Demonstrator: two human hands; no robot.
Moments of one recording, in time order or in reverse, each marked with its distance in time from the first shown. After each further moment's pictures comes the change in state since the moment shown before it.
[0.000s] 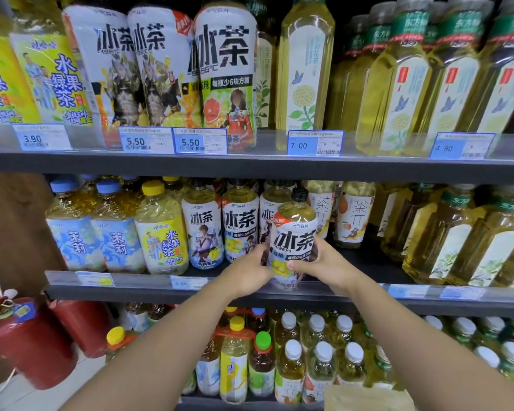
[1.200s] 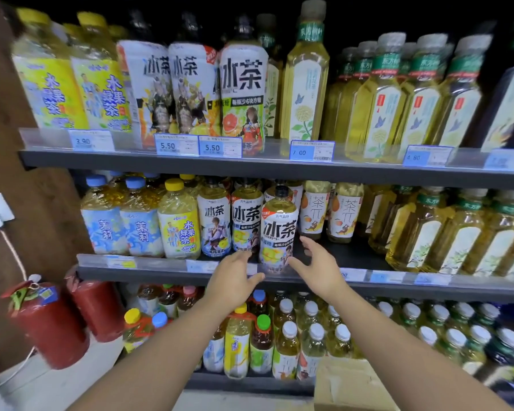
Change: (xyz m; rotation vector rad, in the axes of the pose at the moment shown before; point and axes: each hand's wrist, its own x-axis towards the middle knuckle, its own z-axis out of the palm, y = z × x) left_hand -0.076 -0.025 0.010 0.302 0.386 0.092; right_hand -0.064 -0.029 0.044 -0.522 0.330 0.010
